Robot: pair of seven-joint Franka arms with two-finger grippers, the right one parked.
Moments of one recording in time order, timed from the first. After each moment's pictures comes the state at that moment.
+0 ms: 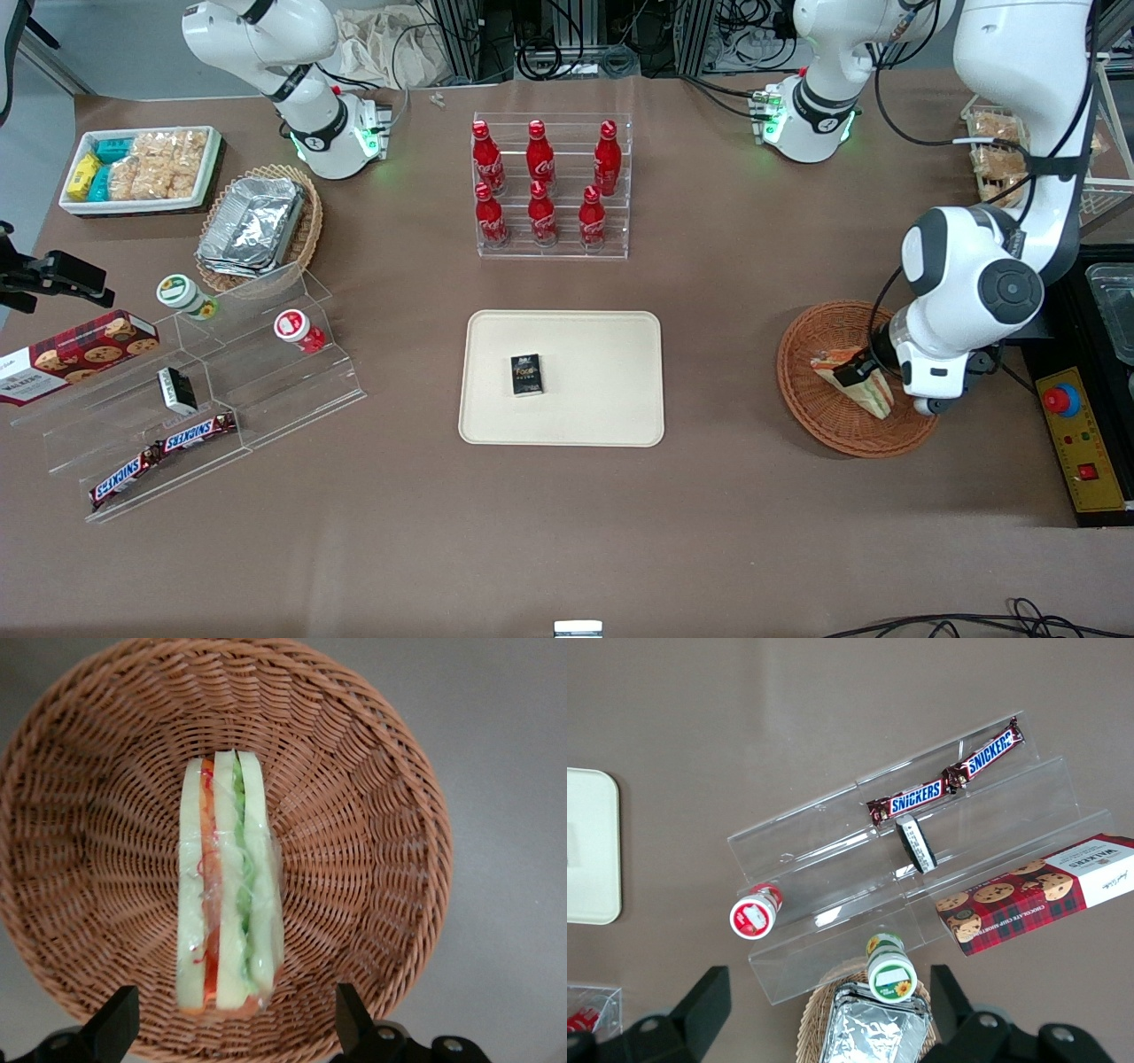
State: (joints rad) arm -0.03 0.30 -0.04 -2.04 -0.01 2.30 -0.76
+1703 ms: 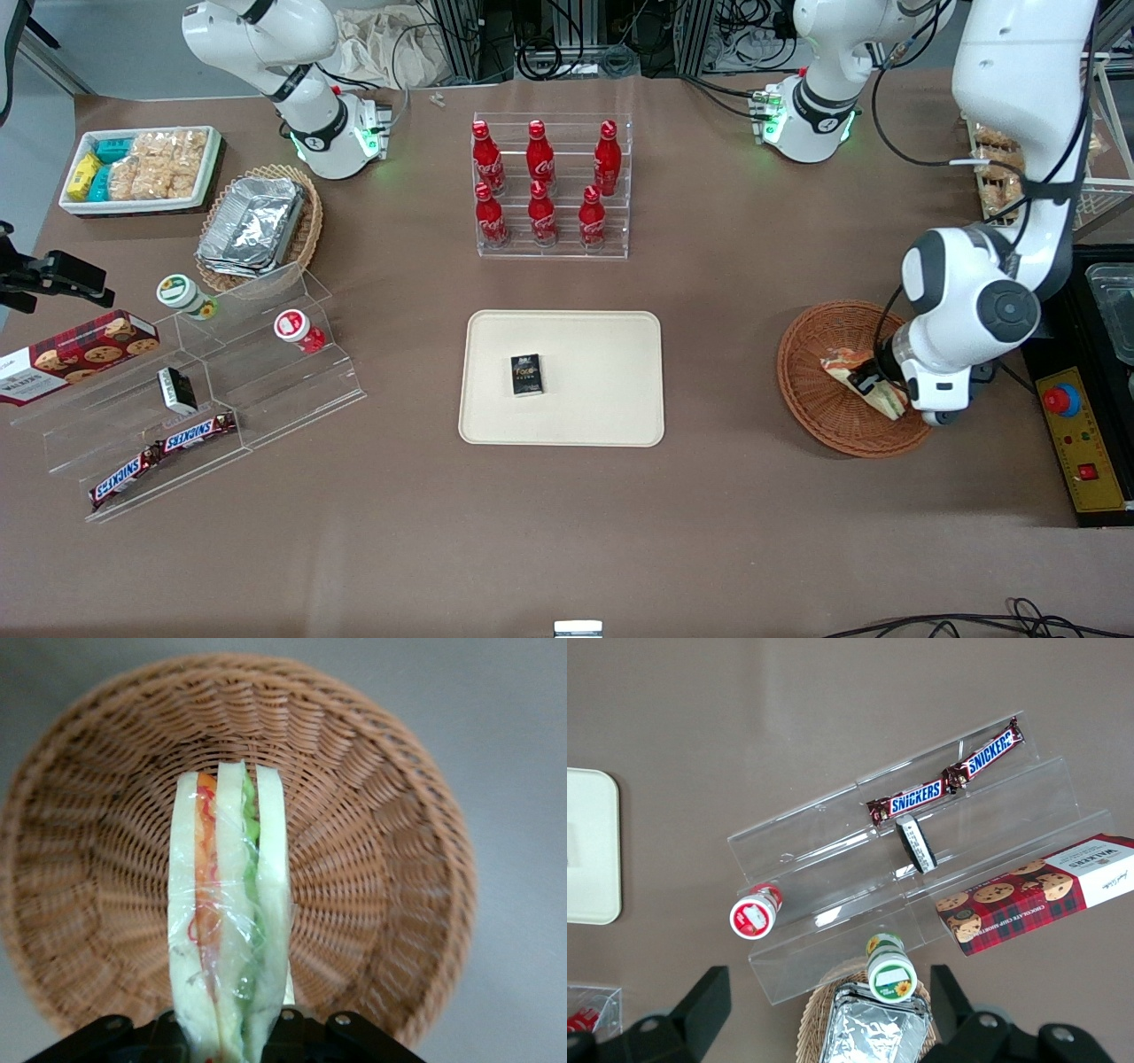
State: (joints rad) arm -0.04 0.31 0.00 -2.01 -0.01 2.27 -0.80
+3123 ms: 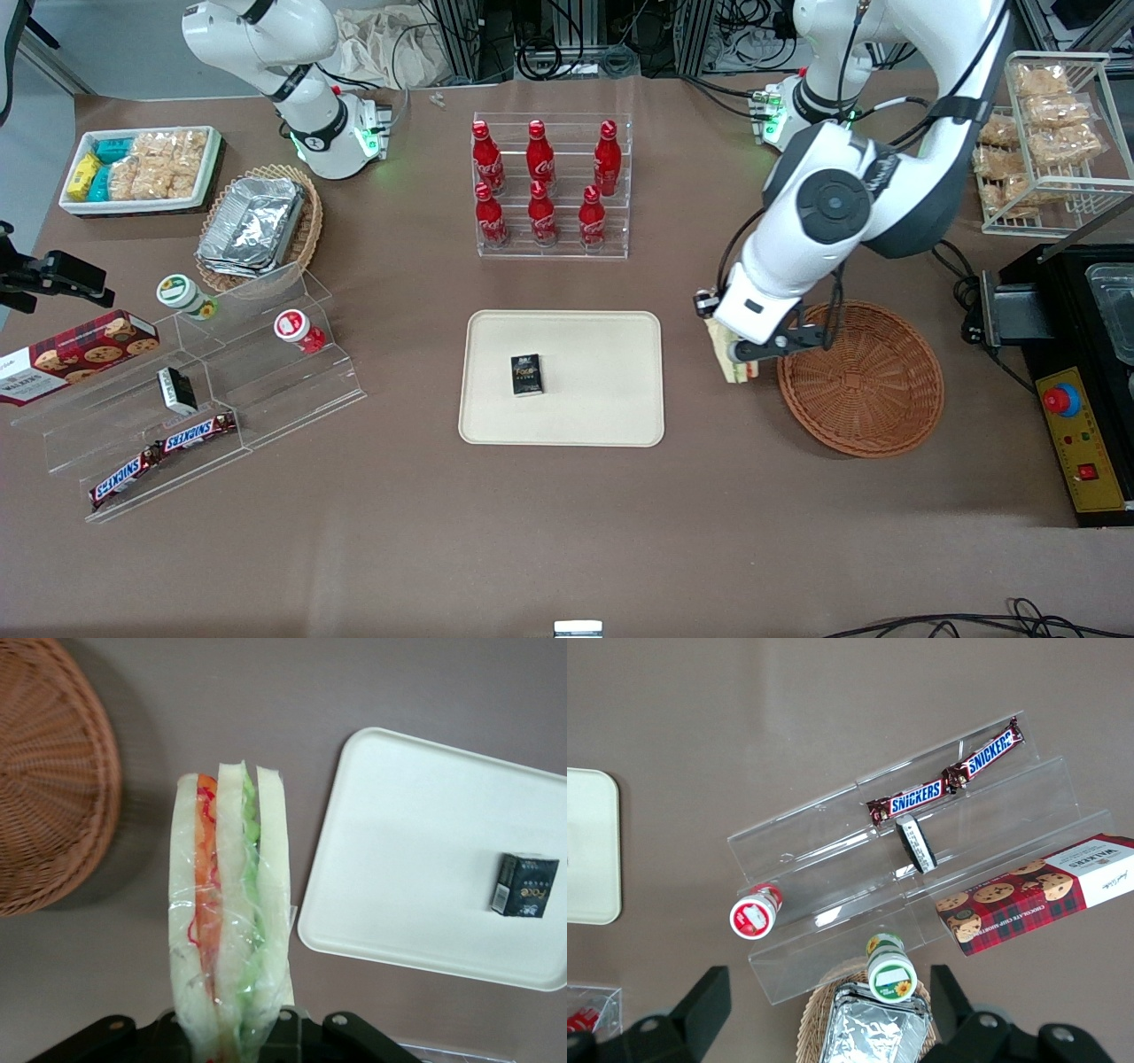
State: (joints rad) arm -0.06 0.26 -0.47 -1.80 0.02 2.01 -0.71
